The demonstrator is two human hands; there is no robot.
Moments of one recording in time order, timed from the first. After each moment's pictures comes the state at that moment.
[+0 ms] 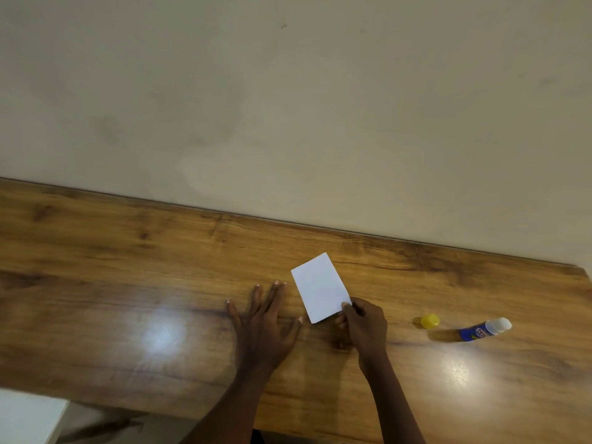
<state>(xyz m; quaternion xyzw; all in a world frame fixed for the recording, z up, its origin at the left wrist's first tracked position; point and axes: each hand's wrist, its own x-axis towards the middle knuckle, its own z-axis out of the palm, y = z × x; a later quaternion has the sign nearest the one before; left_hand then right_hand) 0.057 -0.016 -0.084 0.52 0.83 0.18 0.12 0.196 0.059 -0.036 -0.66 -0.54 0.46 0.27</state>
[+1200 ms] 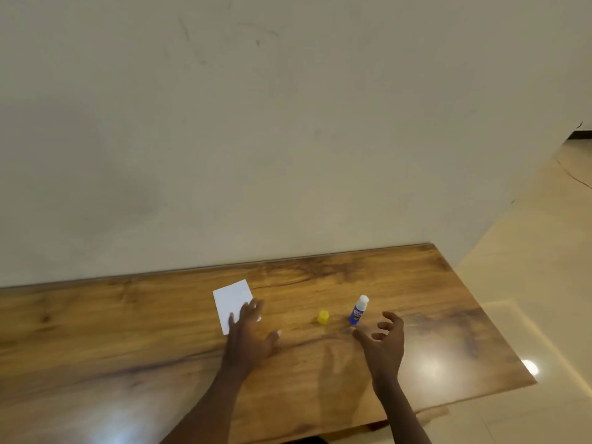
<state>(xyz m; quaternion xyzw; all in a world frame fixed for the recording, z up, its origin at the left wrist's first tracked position) 0.155 0.039 -0.036 0.59 0.72 0.25 0.26 0.381 0.051 -0.011 -0.72 -0.38 0.36 0.46</state>
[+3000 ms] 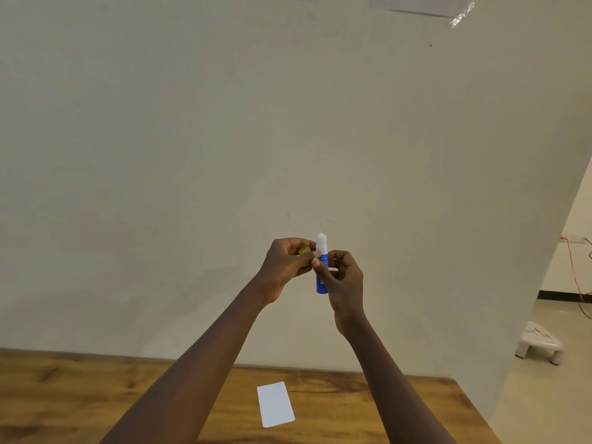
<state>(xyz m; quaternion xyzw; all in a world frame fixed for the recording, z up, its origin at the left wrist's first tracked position) 0.131 -0.017 0.329 0.56 0.46 0.61 0.33 0.239 0.014 0.293 -0.29 -0.62 0.39 0.61</state>
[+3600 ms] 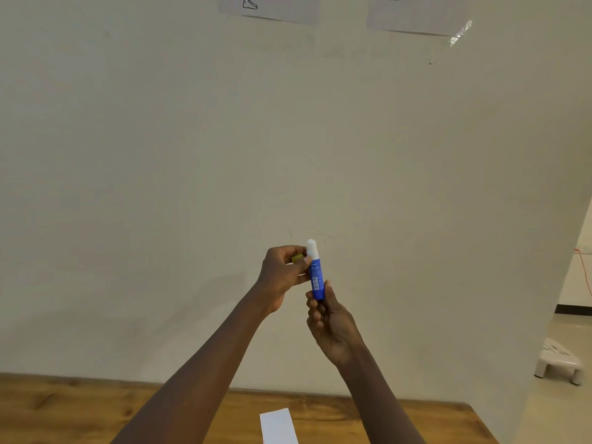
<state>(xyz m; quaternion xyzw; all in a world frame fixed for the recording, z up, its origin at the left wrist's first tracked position) 0.123 -0.005 0.344 0.53 0.46 0.64 0.32 0.231 0.015 0.286 -0.23 -0.37 0.77 0.47</state>
